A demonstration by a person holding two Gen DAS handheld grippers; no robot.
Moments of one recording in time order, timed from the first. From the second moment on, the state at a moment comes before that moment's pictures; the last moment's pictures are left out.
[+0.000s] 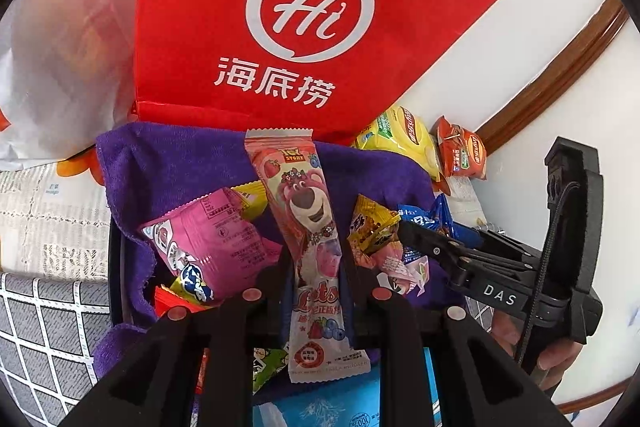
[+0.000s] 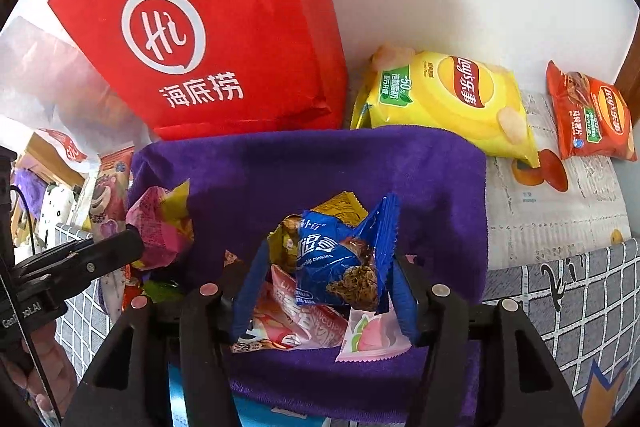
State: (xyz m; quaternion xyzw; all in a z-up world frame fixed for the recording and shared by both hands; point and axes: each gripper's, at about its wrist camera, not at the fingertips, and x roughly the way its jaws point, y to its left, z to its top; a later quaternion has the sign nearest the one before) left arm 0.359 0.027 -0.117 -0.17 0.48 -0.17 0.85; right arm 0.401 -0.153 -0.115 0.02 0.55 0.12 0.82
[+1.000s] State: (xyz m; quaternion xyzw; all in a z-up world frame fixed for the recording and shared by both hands) left arm 0.338 0.038 -0.075 -0.15 0.44 -0.14 0.88; right arm 0.370 -0.145 -0.044 0.02 0.46 0.16 0.87
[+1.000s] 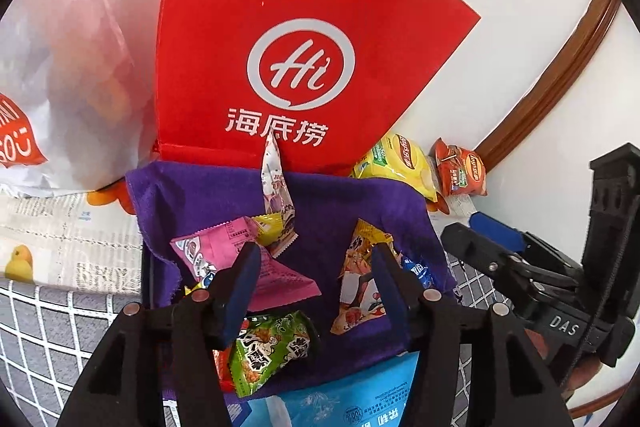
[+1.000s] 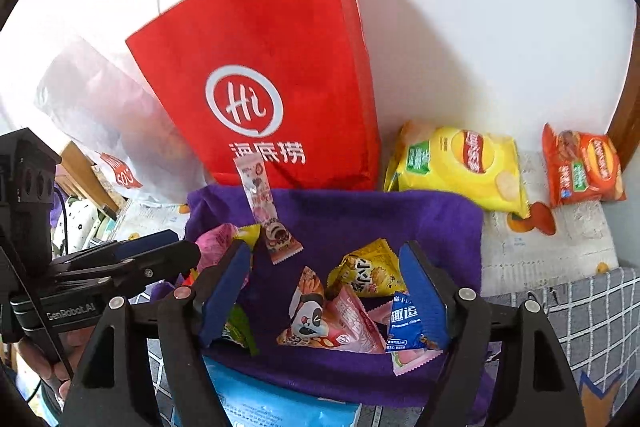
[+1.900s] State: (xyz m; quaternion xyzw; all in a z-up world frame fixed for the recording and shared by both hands) left arm 0.229 0.046 -0.022 -0.12 0.43 -0.13 0.88; right arm 0.190 -0.151 -0.033 0.01 0.47 0.15 0.87
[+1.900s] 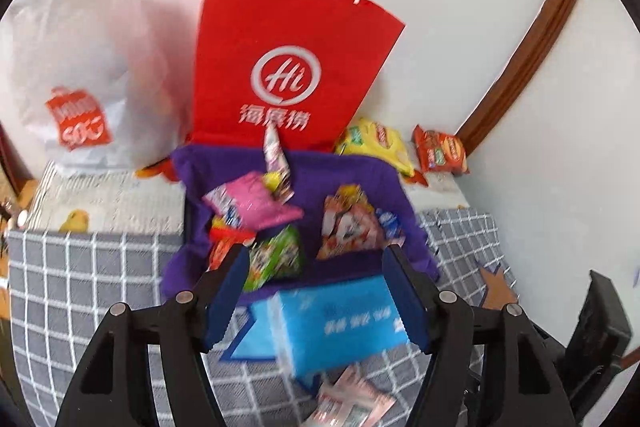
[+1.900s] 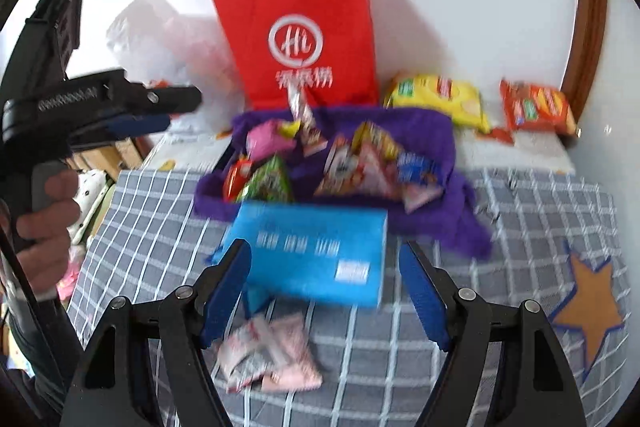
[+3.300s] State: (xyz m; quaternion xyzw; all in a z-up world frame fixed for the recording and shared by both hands) left arm 0.135 0.070 -0.095 -0.10 0.47 -0.11 0.87; right arm 0.142 -0.116 -0.141 -0.06 0.54 0.18 0.82
